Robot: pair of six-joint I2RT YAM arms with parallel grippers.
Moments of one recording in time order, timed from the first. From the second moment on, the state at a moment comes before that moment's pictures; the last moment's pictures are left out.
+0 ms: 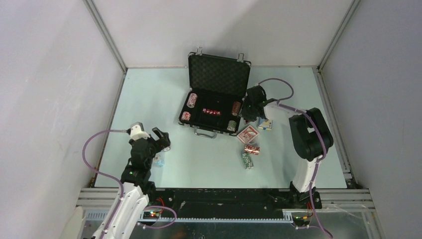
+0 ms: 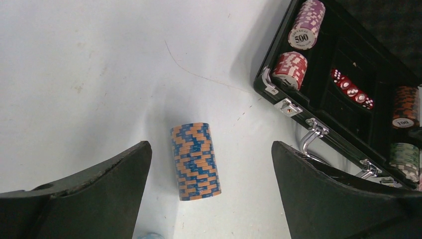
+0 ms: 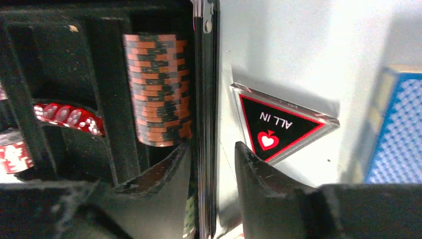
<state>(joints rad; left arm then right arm) -0.16 0.43 0.17 -0.11 -0.21 -0.51 0.42 1.90 1.18 -0.21 -0.02 0.79</state>
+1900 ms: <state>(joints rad) -0.27 1.13 0.70 -0.32 0.01 -0.46 0.47 1.10 0.65 -0.13 -0.07 0.54</state>
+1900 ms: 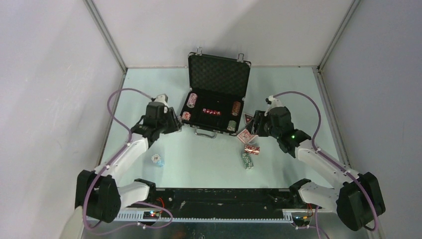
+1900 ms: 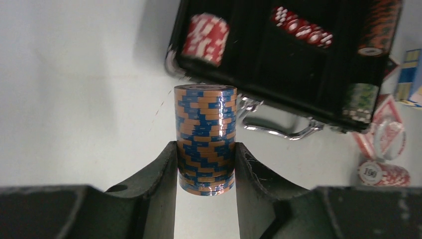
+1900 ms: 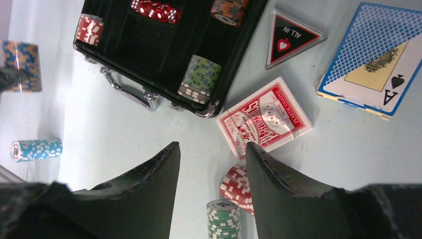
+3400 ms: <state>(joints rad) -0.37 2.09 1.66 -0.49 -0.01 -0.02 0.48 0.79 0.59 -0.28 -0.02 0.48</state>
